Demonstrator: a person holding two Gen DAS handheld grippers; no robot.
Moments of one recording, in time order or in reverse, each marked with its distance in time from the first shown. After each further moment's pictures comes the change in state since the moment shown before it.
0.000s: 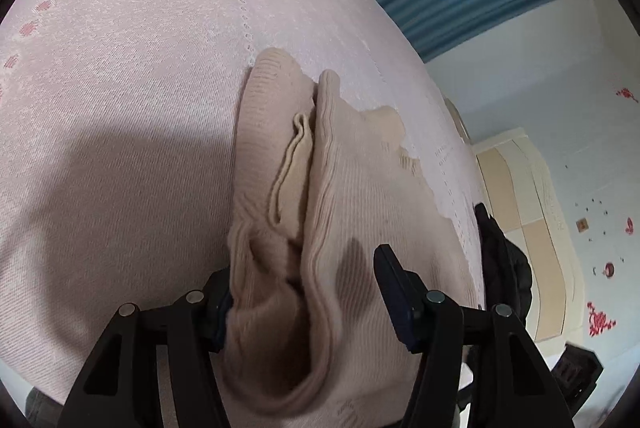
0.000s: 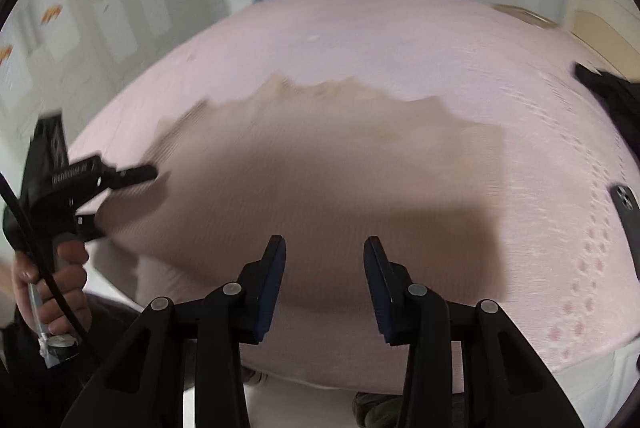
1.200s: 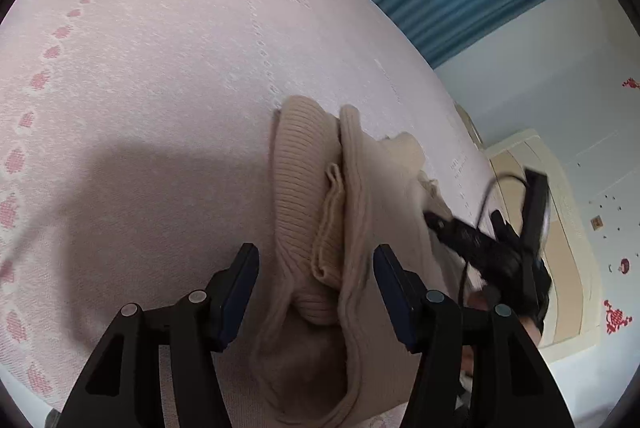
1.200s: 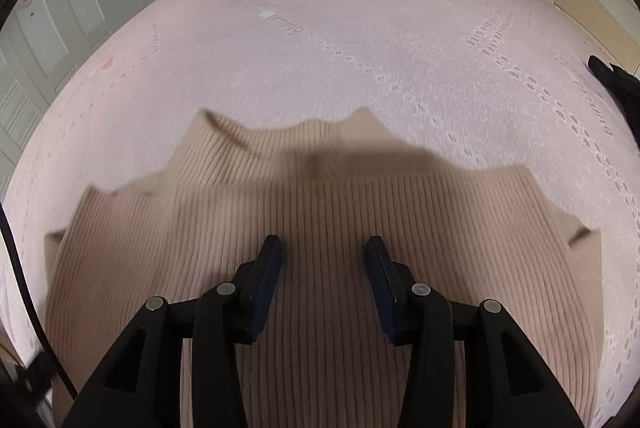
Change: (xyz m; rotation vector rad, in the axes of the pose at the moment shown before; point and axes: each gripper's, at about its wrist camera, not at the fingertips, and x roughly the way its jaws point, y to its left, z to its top) left arm -0.004 -0.001 0.022 0.055 -0.021 0.043; right arm 0.179 0.038 0.132 0.075 0.159 -0.165
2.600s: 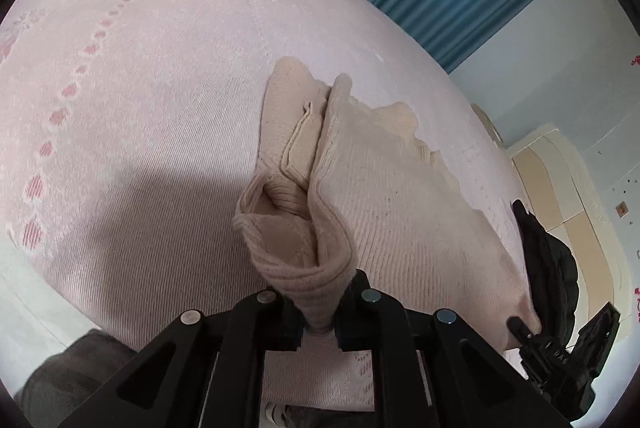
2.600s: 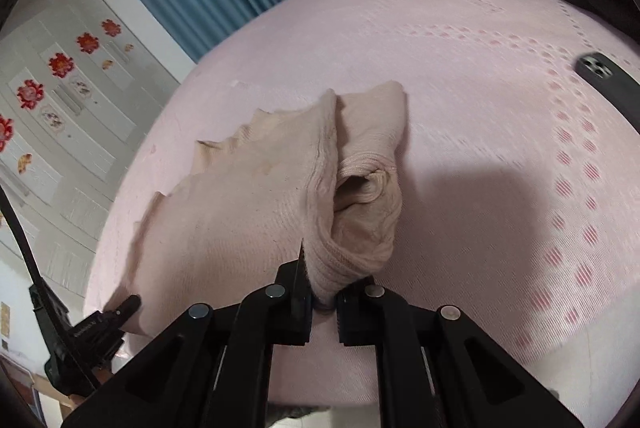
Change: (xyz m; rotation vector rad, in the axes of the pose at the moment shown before) left arm -0.009 -0.039 -0.061 0.026 -0.077 0.133; right arm -0.126 -0.169 -0.156 0.351 -0.142 0.267
